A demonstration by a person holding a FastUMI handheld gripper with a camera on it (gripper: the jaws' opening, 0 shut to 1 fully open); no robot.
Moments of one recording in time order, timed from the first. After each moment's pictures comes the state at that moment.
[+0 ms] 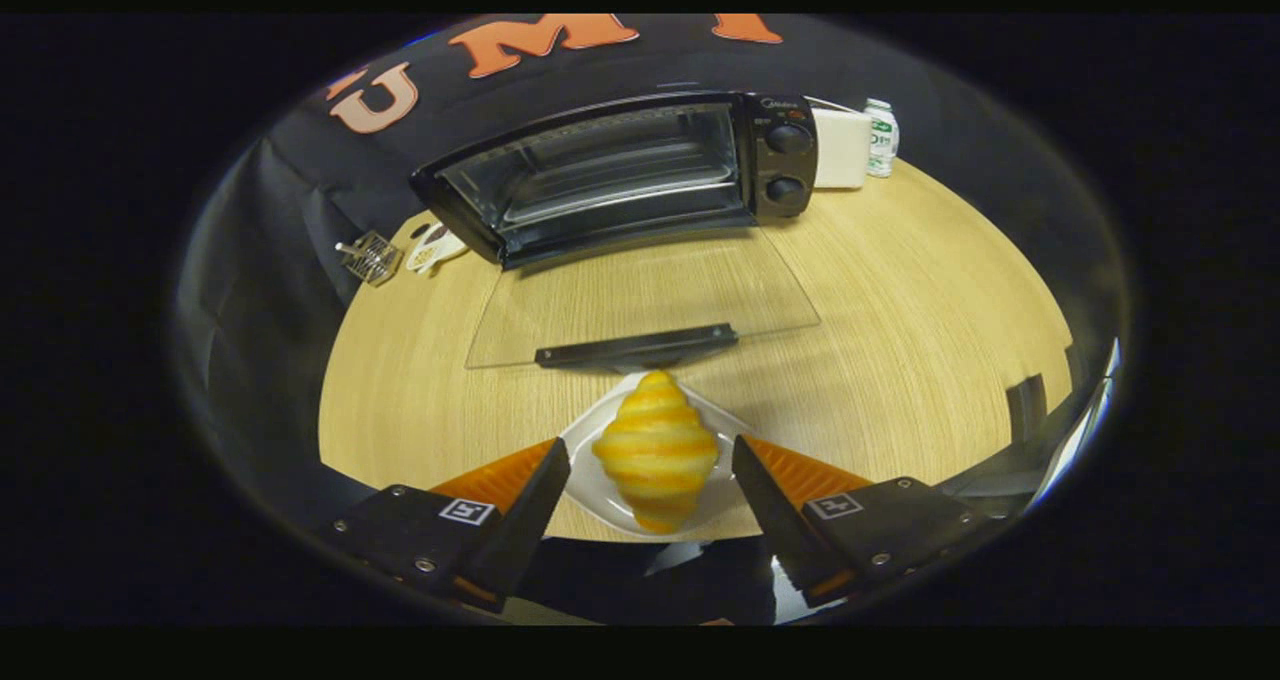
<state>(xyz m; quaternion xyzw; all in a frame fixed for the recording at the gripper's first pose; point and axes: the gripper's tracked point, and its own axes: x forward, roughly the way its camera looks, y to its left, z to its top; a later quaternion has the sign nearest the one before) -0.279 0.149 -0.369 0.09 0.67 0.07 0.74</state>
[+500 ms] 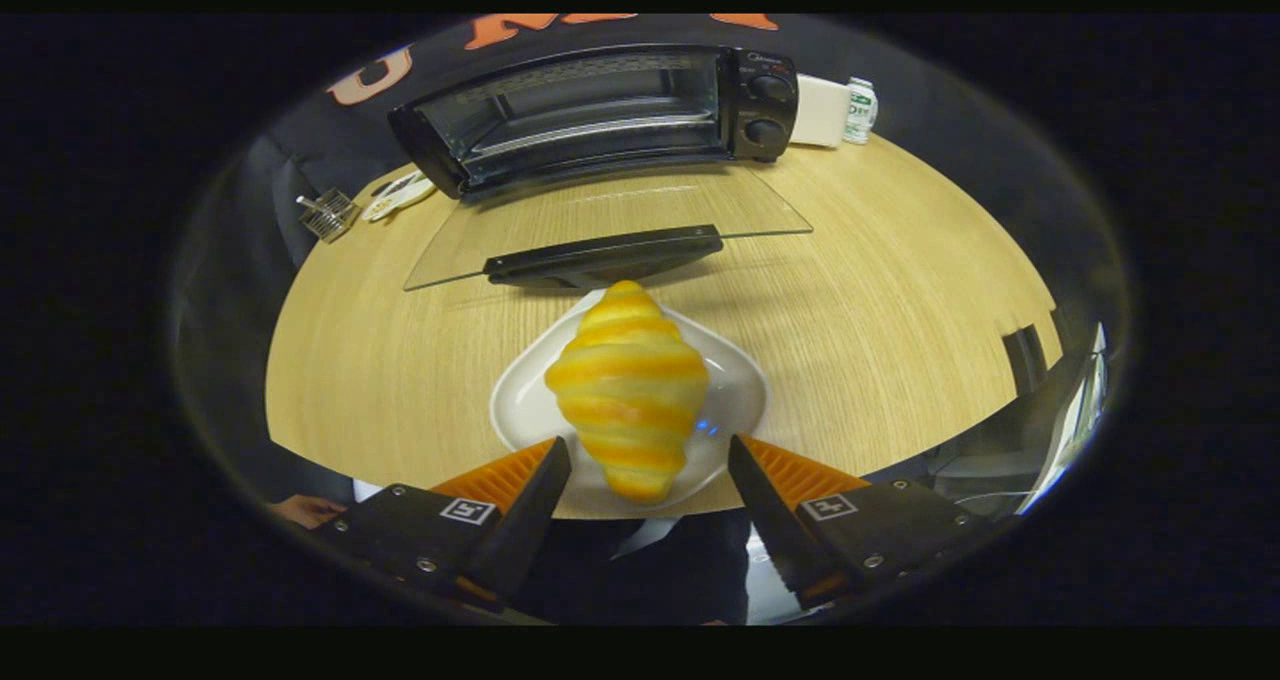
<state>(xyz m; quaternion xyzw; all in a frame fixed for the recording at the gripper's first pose) -0.325 0.143 -0.405 0.04 0.69 0.03 0.72</state>
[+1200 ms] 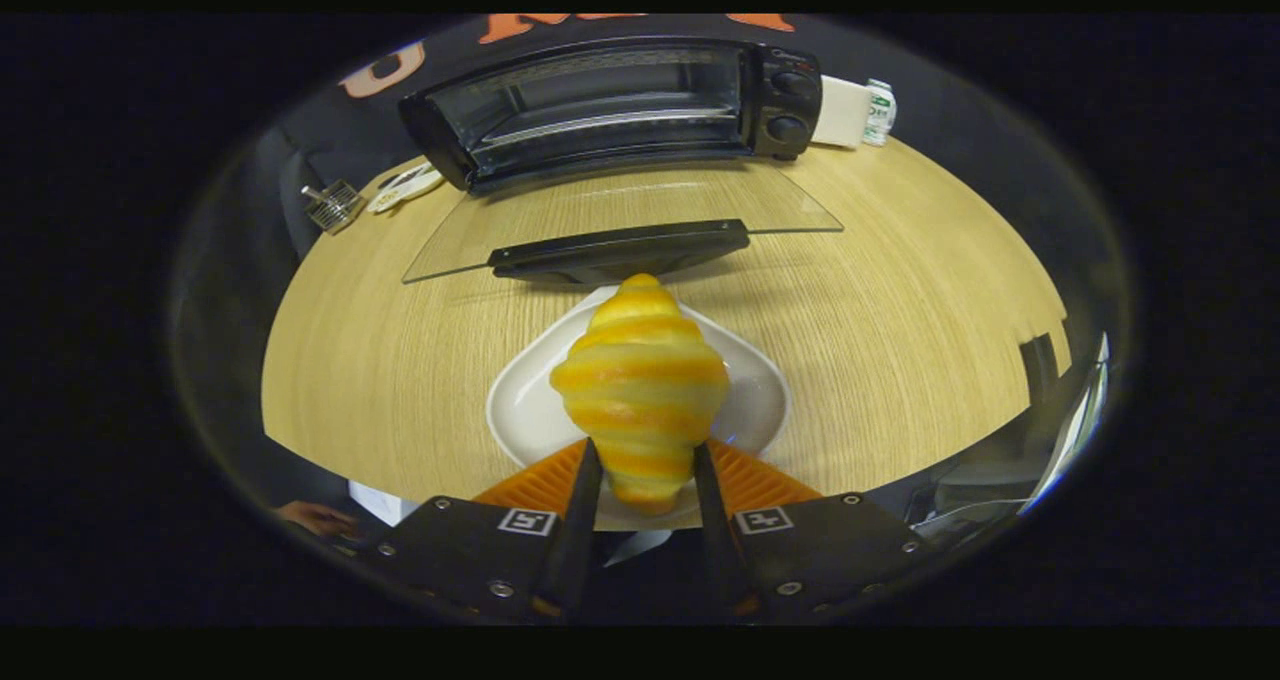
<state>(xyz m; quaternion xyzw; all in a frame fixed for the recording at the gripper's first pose) -0.323 0.157 -0.415 0.07 0.69 0.04 0.72</state>
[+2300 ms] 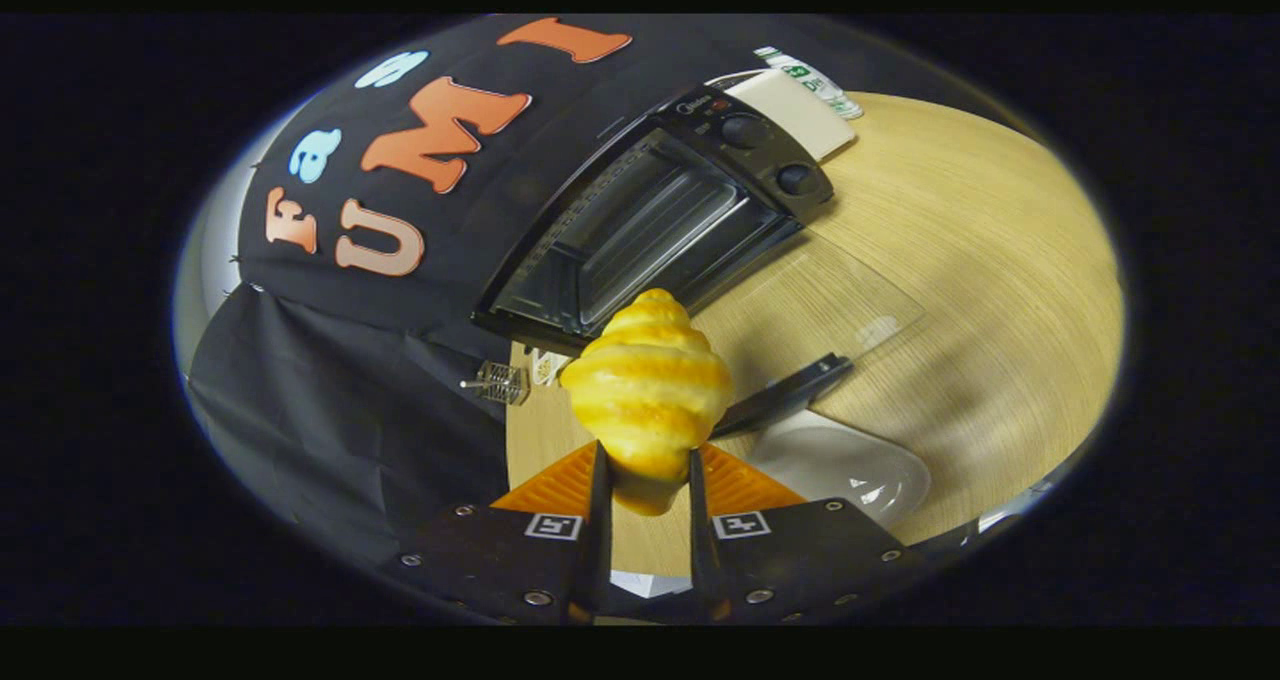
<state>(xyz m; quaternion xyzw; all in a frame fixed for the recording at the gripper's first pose) -0.181 0.203 -0.356 0.41 0.57 0.07 0.71</state>
